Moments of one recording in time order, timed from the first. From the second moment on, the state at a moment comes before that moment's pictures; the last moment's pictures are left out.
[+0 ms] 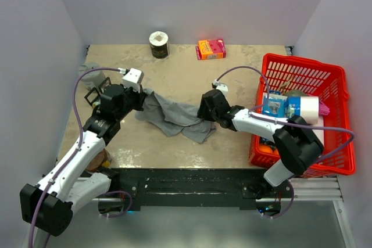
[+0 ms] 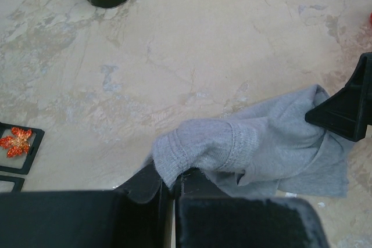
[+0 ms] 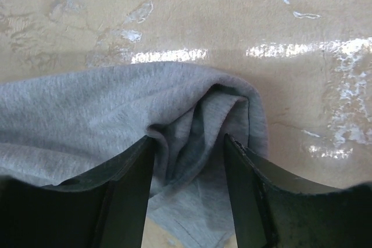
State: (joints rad) left arm -0.37 0.95 0.77 -0.14 0.03 -0.04; right arm 0.69 1.57 0.88 -0.09 0.27 0.76
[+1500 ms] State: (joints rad) left arm 0.01 1.66 1.39 0.16 0.39 -0.23; right arm 1.02 1.47 1.33 -0.43 0.54 0.53
